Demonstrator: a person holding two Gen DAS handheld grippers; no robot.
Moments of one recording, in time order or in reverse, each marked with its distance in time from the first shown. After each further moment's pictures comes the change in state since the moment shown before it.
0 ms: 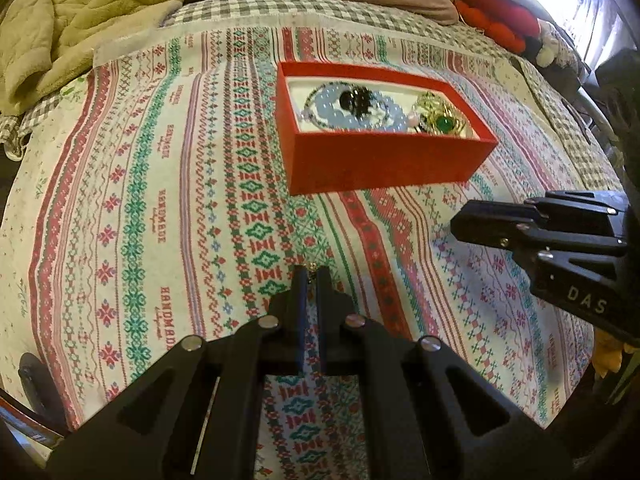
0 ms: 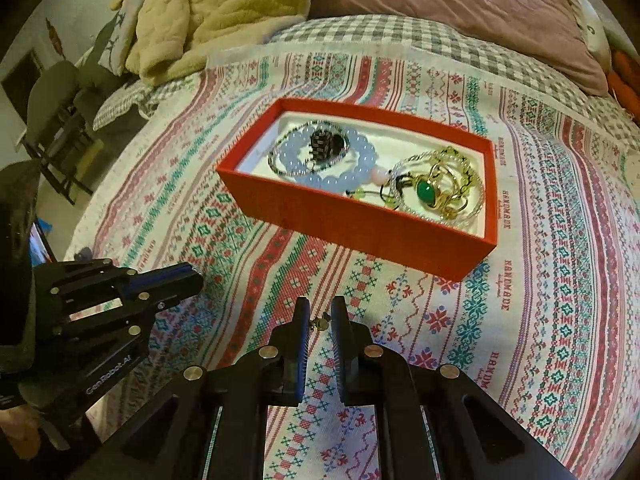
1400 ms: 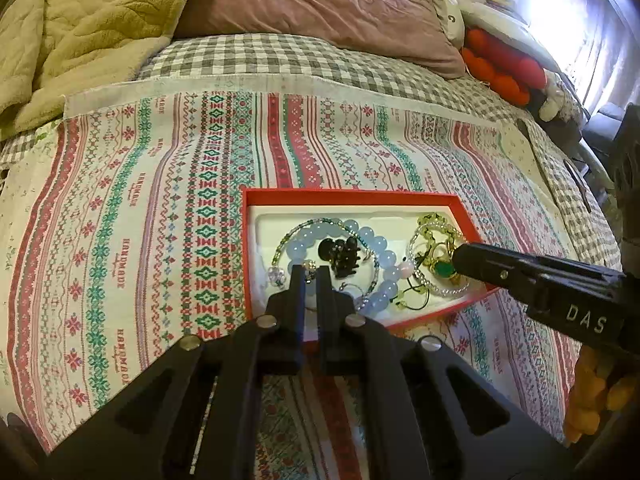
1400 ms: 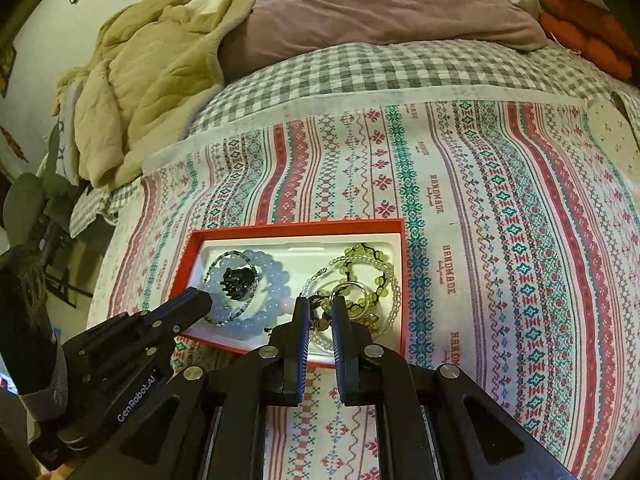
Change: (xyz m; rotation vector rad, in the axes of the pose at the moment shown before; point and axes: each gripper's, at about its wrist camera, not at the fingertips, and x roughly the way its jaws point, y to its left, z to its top) left arm 0.024 -0.012 0.083 -0.069 -0.130 -0.047; right arm -0.005 -0.072 0.061 0.286 -0.102 -0.002
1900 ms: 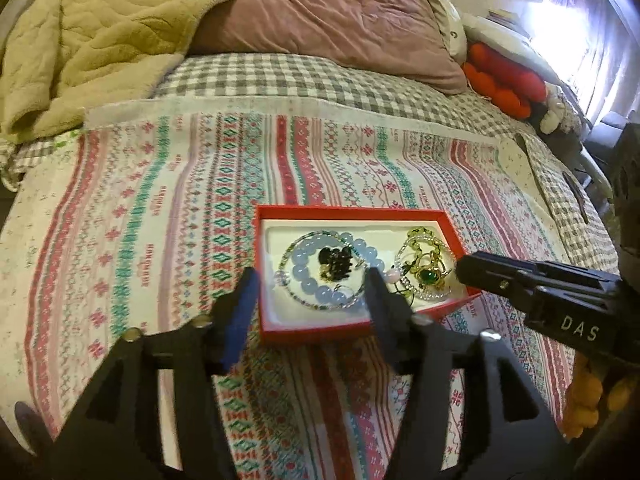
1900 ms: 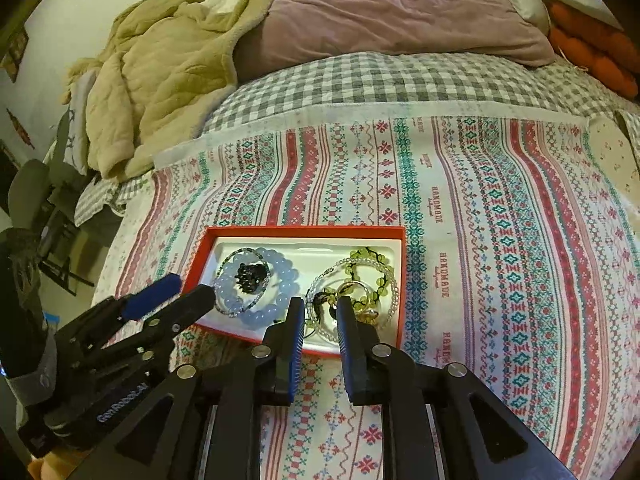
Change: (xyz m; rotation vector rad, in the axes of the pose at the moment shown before) left arm -0.034 -0.003 0.002 -0.018 -0.042 0.042; right arm -0.025 0.005 -0.004 -0.050 -0.011 0.004
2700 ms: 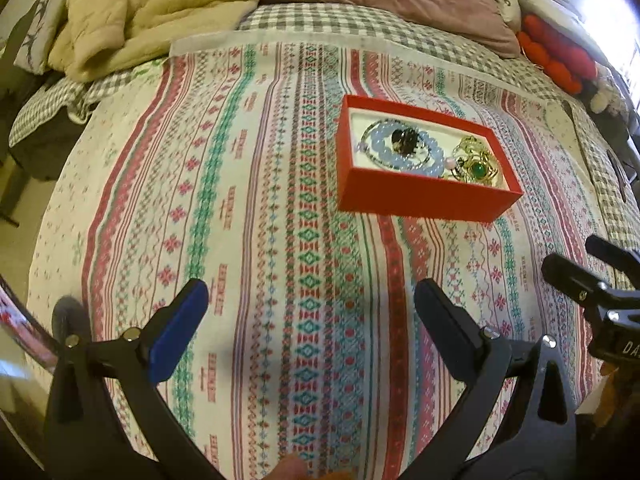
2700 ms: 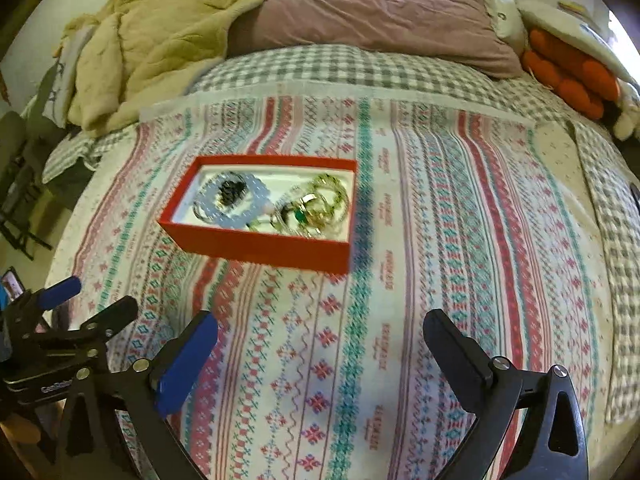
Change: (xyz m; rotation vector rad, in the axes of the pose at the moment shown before) left arm -0.042 0.016 -0.068 -0.083 0.168 0.212; right arm -0.041 0.011 -0.069 -0.067 0.050 -0.205
